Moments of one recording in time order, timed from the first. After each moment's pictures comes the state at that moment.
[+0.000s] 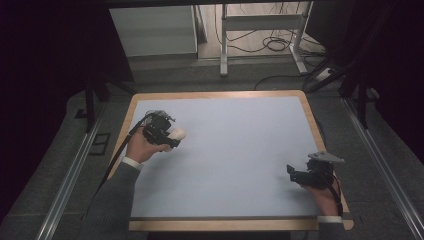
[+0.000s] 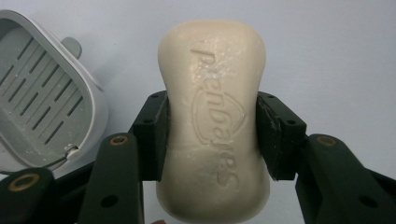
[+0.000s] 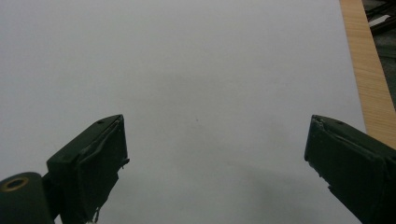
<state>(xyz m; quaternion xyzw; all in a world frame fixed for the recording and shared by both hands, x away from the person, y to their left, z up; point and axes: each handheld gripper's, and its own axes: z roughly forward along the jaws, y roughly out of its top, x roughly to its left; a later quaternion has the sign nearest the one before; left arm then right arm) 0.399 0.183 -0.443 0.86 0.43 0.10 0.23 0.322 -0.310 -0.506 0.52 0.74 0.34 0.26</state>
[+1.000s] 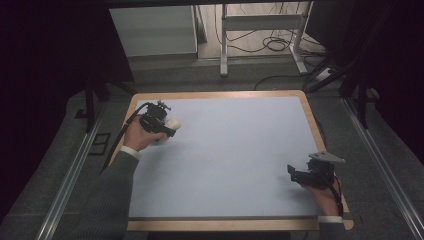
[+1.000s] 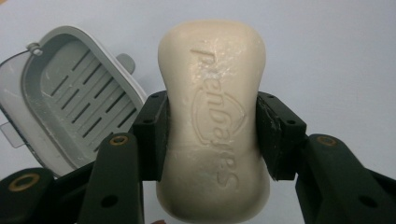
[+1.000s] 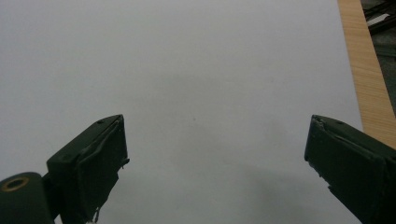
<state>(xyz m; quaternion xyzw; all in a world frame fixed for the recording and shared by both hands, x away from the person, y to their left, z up) 0.428 0.198 -0.431 0.85 0.46 0.11 0.22 0.322 -0.312 -0.506 0.52 0.73 0.34 0.26</state>
